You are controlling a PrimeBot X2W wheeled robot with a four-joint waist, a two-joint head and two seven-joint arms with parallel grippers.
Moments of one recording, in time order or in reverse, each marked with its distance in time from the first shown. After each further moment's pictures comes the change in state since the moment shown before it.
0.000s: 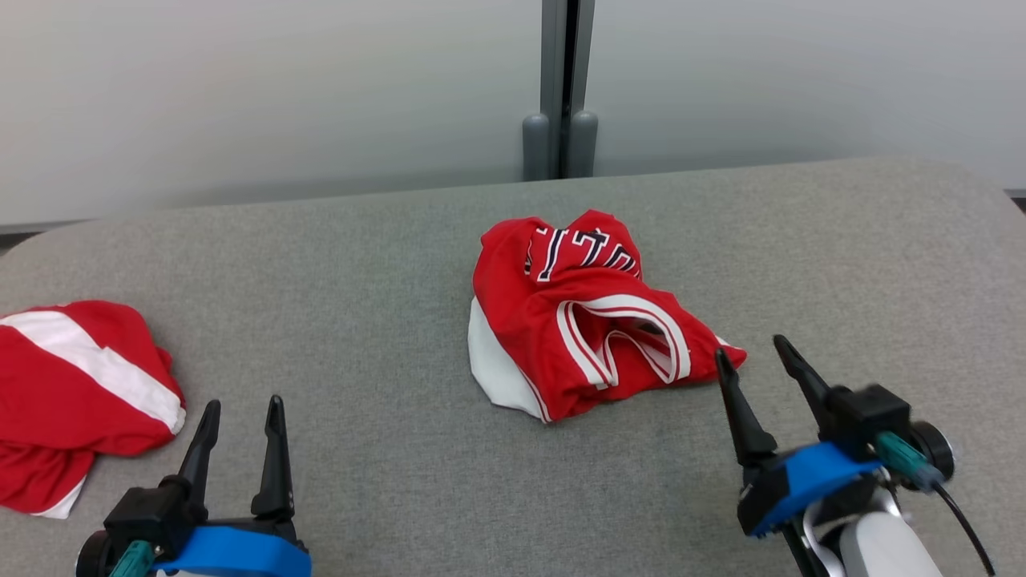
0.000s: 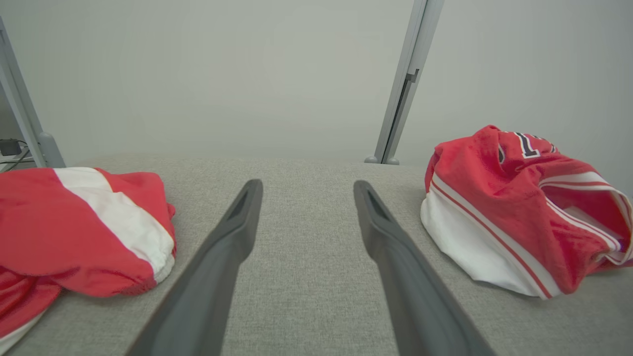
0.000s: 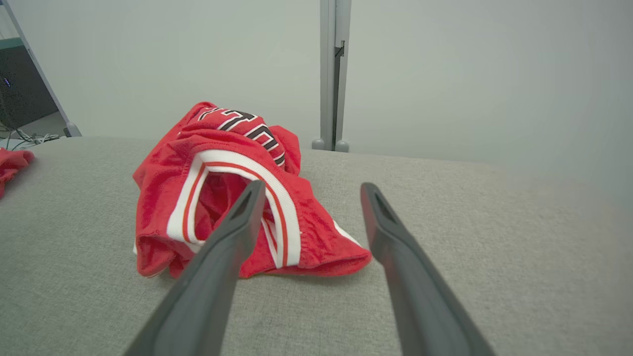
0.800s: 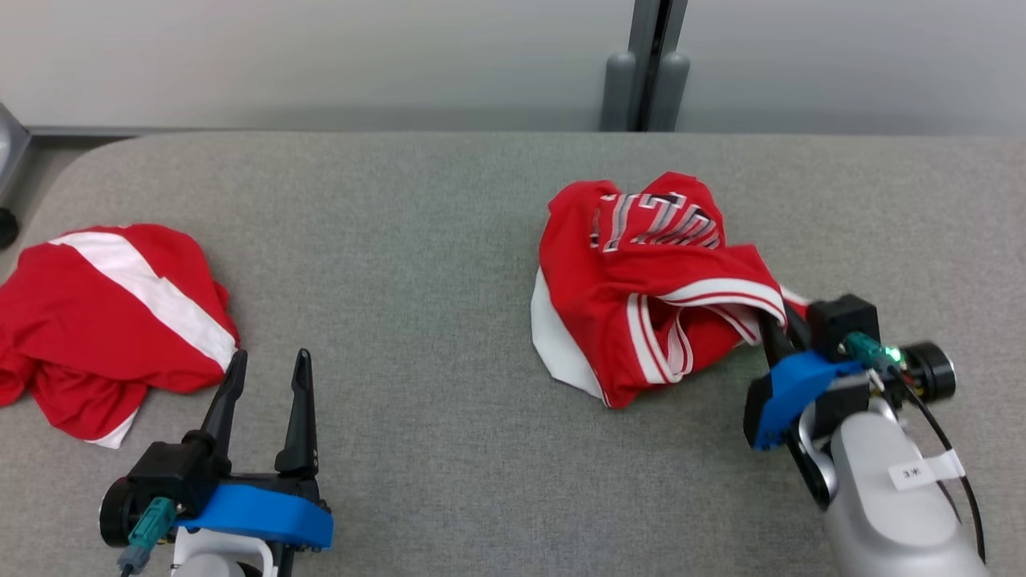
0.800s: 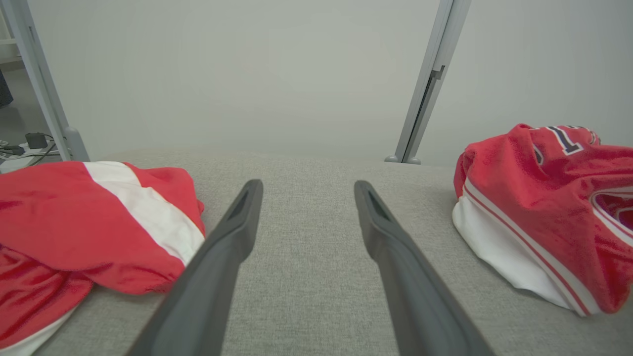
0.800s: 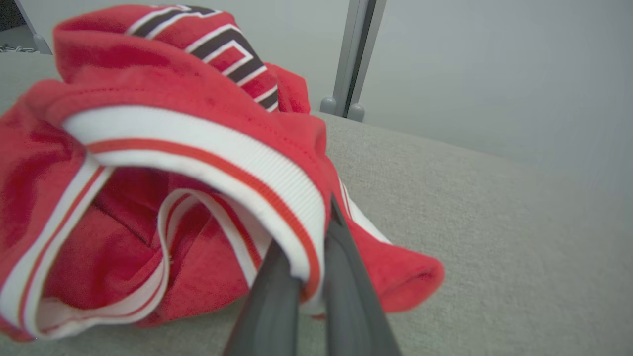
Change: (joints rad) left arm -0.101 -0.035 -0.012 0.014 0.042 -0.040 0.000; right arm -0.339 -0.005 -0.080 0.471 -0.193 0.000 -0.029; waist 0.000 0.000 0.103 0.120
